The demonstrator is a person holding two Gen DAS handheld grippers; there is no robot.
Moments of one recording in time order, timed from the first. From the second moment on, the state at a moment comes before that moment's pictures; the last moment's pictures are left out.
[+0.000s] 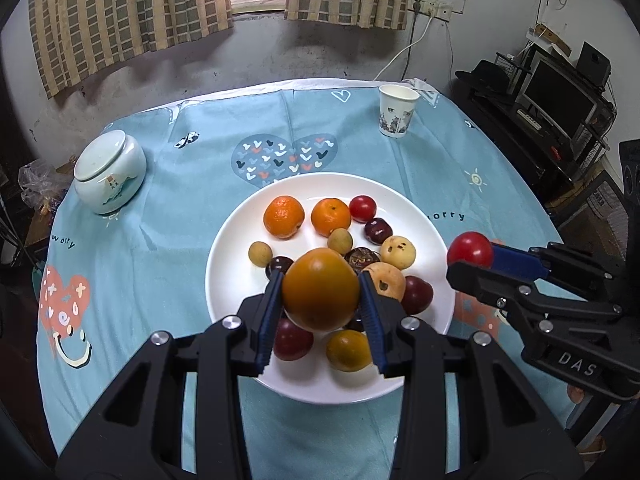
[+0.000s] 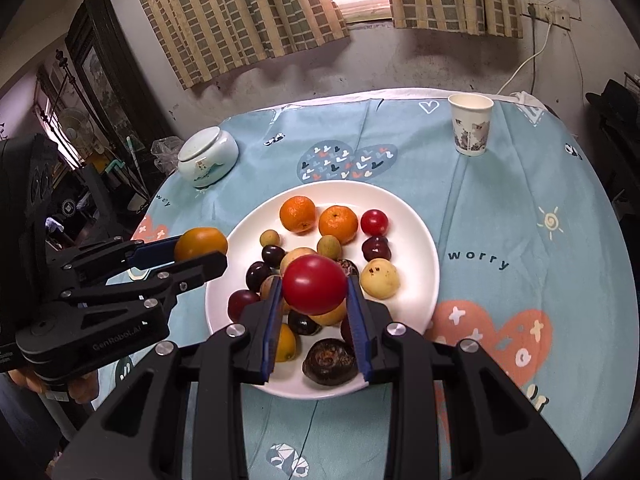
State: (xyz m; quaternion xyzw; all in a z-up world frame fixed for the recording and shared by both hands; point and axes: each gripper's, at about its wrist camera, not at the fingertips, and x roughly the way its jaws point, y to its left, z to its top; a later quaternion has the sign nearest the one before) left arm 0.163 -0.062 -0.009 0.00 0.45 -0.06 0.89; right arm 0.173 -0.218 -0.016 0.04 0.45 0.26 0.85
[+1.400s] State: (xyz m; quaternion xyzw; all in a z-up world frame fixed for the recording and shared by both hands) left arm 0.216 -0.059 -0.042 -0.01 0.48 -0.05 0.88; right arm 0.237 -0.193 -0.040 0.04 0.46 0.27 0.84
